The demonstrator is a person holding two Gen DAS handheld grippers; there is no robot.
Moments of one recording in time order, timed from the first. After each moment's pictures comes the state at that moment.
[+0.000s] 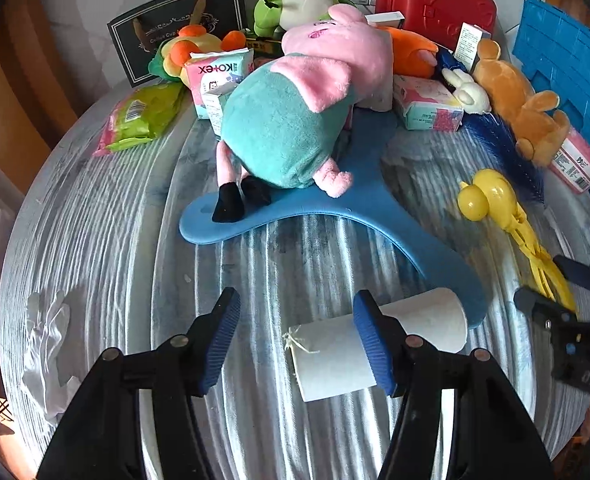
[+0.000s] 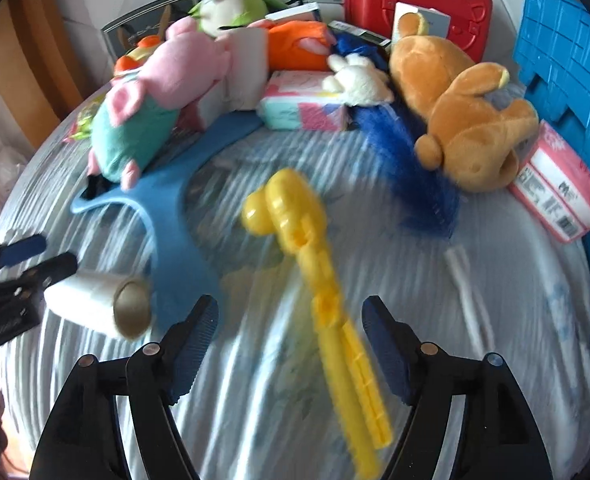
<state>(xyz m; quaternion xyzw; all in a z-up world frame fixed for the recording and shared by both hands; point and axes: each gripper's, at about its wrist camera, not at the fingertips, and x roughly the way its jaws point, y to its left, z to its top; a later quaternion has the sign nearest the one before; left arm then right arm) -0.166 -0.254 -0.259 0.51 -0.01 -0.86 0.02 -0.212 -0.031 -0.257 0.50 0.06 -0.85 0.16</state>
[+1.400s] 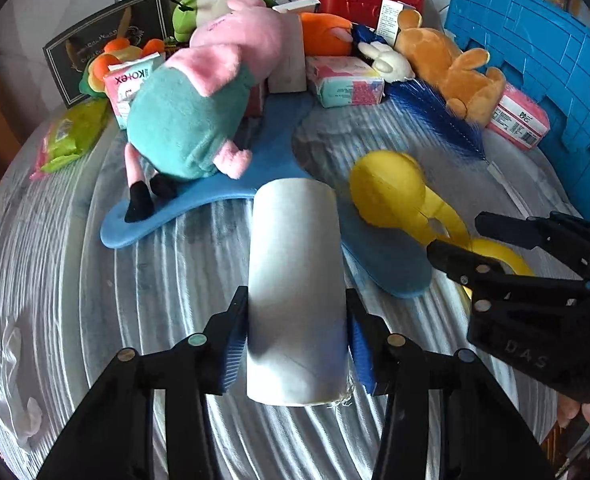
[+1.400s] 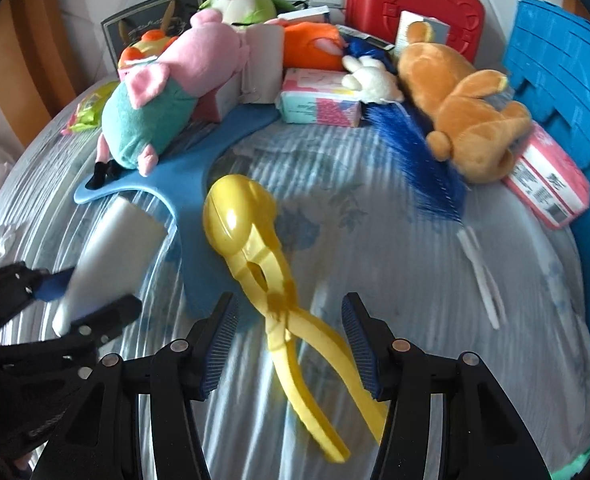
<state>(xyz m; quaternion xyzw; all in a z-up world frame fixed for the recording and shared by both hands) -0.156 -0.214 -0.269 0.50 -0.02 -0.86 -0.07 -0.196 -0.069 -0.262 0.49 0.08 -0.86 0.13</state>
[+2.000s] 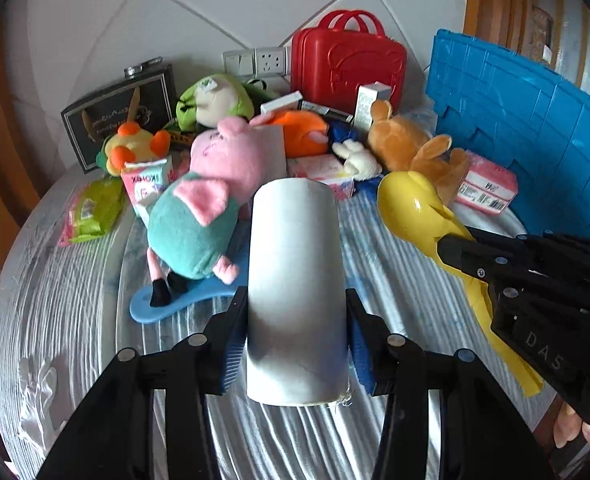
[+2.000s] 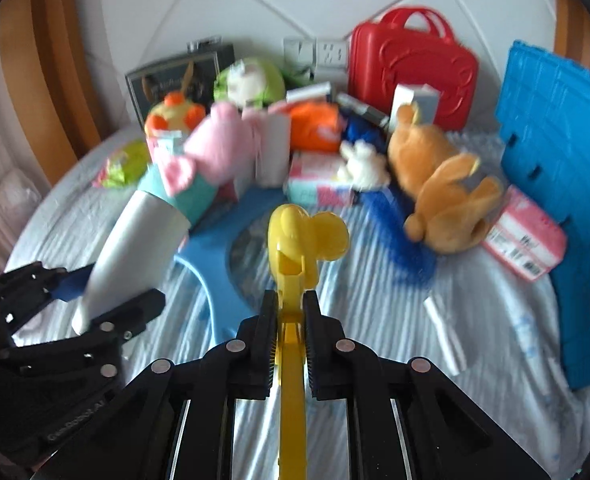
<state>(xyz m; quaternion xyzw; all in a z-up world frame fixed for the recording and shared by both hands) -0.148 -0.183 -0.175 0.40 -0.02 -0.91 -0.08 -0.183 -0.052 -0.177 0.41 0.05 -0.90 0.15</state>
